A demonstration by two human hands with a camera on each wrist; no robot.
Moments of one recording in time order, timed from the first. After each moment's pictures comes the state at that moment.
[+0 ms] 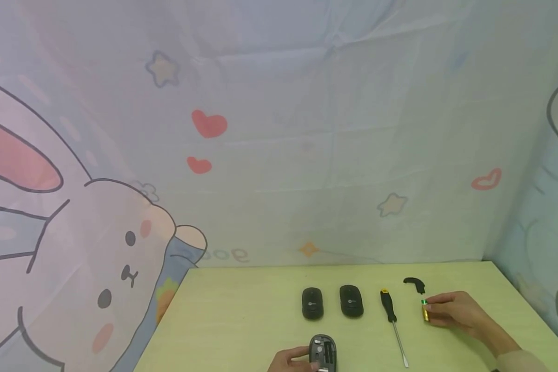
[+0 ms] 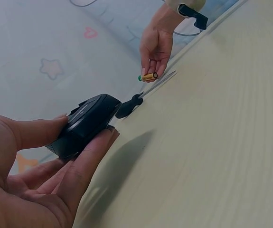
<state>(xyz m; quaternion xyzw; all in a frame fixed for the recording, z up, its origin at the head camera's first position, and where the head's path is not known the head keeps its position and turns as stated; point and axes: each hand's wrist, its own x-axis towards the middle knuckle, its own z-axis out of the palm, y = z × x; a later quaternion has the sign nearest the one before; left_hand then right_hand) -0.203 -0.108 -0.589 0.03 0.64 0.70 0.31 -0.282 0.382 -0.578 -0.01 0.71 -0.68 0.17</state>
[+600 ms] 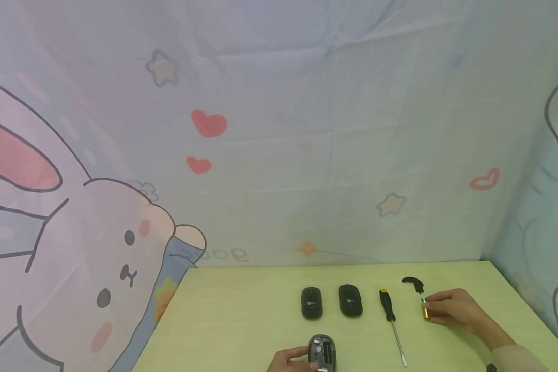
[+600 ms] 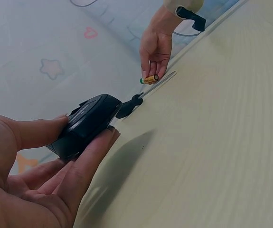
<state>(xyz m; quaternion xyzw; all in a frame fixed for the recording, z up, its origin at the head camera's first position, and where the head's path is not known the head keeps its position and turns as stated) -0.202 -0.107 -0.588 0.02 0.66 0.69 0.31 -0.289 0.385 -0.582 0.01 0.75 -0.64 0.15</state>
